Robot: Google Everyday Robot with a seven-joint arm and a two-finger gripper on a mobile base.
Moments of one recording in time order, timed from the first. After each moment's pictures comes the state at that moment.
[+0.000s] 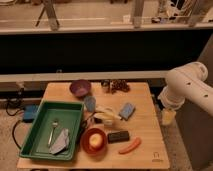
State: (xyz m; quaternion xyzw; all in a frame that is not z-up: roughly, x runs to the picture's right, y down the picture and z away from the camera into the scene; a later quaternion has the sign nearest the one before) arm 0.285 0.107 0.684 -0.28 0.02 0.02 0.96
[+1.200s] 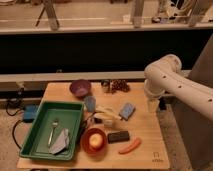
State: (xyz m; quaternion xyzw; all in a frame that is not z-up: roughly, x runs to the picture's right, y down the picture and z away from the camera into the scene) arm 0.224 0.060 0.728 -0.24 0.00 -0.09 0.97
